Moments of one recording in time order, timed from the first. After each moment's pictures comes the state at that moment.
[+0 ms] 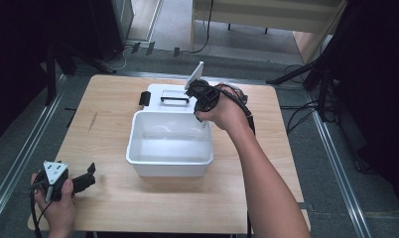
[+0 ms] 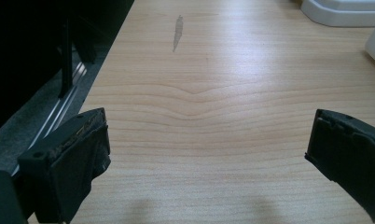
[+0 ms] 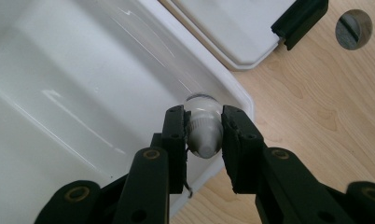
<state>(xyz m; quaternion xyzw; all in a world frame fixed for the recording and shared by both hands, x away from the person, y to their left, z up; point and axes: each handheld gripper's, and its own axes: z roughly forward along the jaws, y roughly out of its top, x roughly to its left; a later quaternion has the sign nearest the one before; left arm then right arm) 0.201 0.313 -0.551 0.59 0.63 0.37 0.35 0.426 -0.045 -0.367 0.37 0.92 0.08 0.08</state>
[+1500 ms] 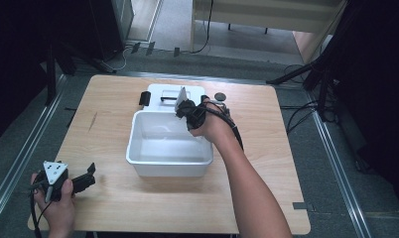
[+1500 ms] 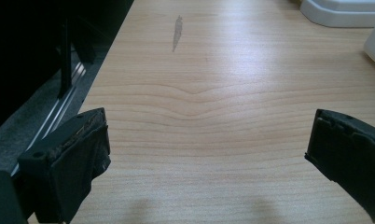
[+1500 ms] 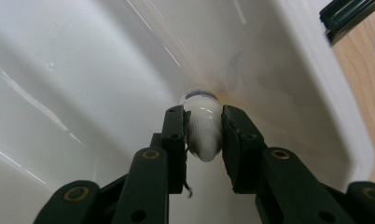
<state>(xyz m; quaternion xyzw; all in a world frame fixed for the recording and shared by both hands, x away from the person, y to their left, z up) 0.201 0.313 -0.551 0.59 0.63 0.37 0.35 0.422 -0.019 -0.438 0.31 0.94 0.00 0.12</state>
